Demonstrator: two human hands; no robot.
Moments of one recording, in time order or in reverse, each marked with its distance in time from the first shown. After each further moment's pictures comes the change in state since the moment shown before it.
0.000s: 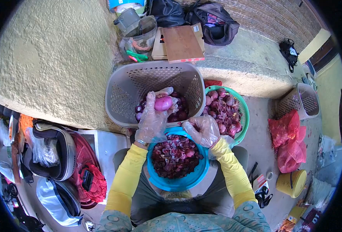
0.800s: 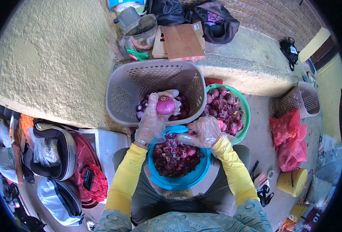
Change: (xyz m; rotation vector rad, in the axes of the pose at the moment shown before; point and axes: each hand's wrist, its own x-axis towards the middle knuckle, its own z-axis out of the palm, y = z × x) left_hand -0.009 0.004 0.000 0.097 -0.059 -0.027; right_hand -0.002 -0.007 -0.007 -0.407 -0.175 -0.070
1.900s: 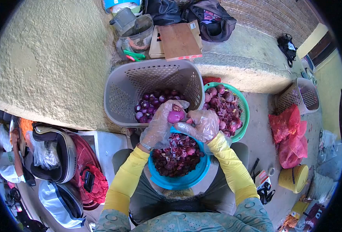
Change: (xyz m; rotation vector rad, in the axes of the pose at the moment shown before) left_hand -0.003 -0.024 -0.002 0.334 -0.174 0.035; right_hand 0.011 -0.006 0.003 0.038 0.306 0.047
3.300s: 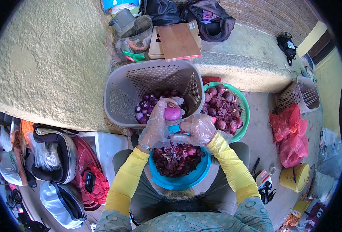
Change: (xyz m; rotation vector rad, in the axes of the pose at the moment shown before) left_hand -0.002 0.007 0.002 -0.099 0.123 -0.095; right_hand -0.001 0.007 0.007 -0.050 -0.186 -0.298
